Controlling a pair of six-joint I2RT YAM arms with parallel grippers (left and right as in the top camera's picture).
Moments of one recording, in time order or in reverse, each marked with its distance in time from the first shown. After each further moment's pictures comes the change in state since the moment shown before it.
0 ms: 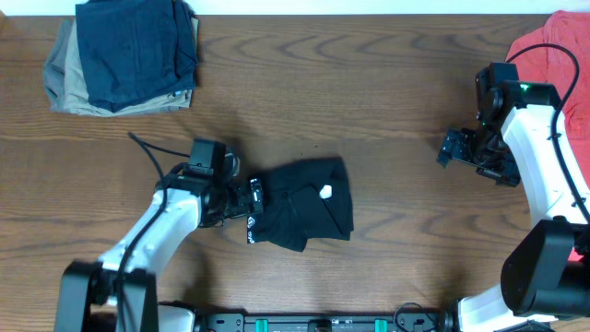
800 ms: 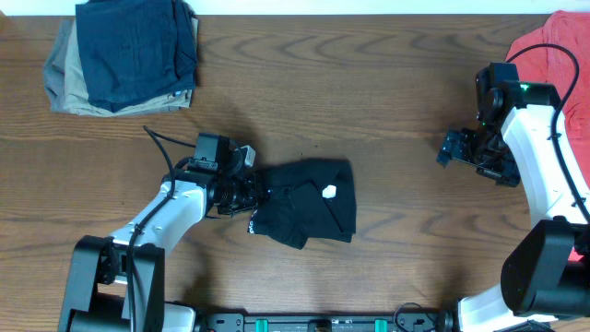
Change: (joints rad) left arm -0.003 0.079 0.014 0.136 0.207 0.037; right arm 0.000 0.000 0.000 0.000 0.000 0.000
